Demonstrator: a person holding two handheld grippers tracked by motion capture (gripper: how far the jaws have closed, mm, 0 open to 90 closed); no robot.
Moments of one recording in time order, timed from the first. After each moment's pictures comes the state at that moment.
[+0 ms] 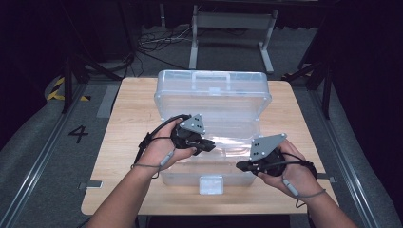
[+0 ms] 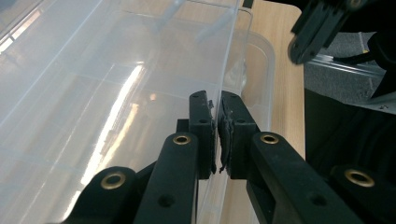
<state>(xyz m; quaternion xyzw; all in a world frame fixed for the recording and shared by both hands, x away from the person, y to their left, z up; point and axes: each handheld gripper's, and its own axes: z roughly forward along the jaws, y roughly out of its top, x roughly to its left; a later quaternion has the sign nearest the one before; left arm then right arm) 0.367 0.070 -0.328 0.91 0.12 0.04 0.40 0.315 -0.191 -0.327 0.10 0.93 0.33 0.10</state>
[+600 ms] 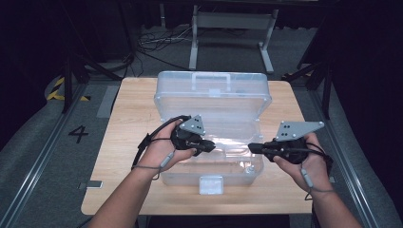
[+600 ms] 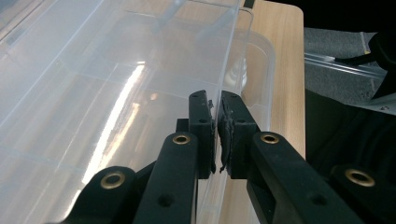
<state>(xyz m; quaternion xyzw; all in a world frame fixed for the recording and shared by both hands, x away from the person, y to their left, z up) 0.365 0.069 -0.330 0.90 0.12 0.04 0.41 0.325 -0.231 -0.308 0.21 0.86 0.44 0.13</state>
